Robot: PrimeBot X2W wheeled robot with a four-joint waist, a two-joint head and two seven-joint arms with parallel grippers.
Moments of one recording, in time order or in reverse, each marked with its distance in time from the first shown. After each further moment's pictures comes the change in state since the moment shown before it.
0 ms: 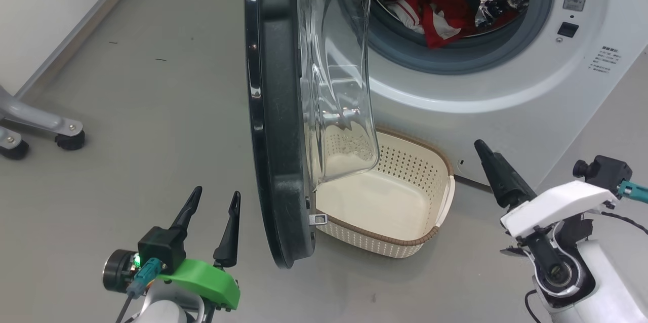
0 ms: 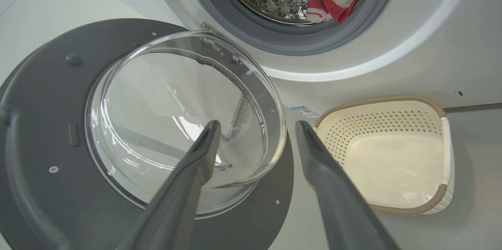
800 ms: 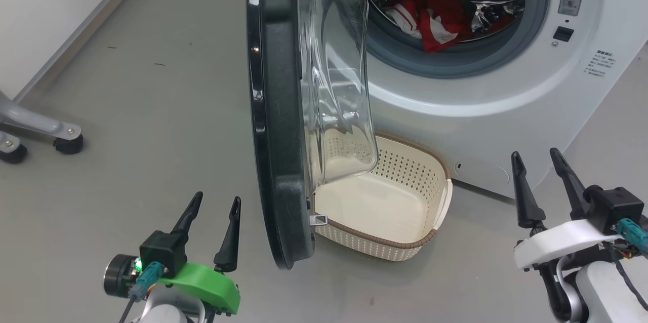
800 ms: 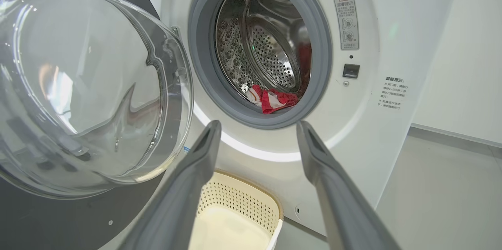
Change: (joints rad) left arm 0.010 0.000 -0.004 0.011 0.001 0.003 0.000; right arm 0.073 -0.109 0.030 0.053 -0.747 -0.135 -0.386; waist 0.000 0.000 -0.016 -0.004
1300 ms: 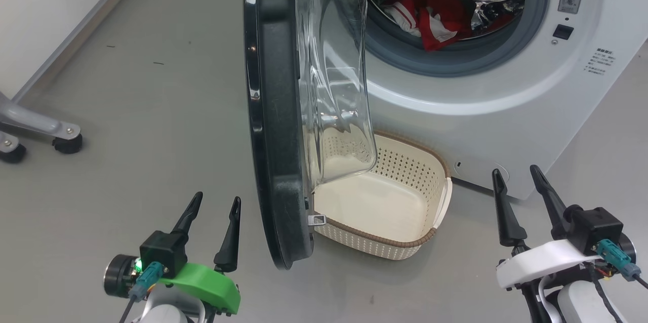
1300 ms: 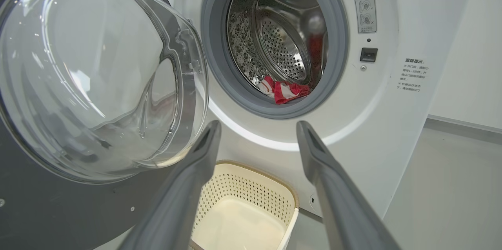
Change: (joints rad) left arm 0.000 0.000 0.000 0.000 0.000 0.001 0.000; right arm 0.066 0.113 -0.063 -0.031 -0.103 -0.033 0.001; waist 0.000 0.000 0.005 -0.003
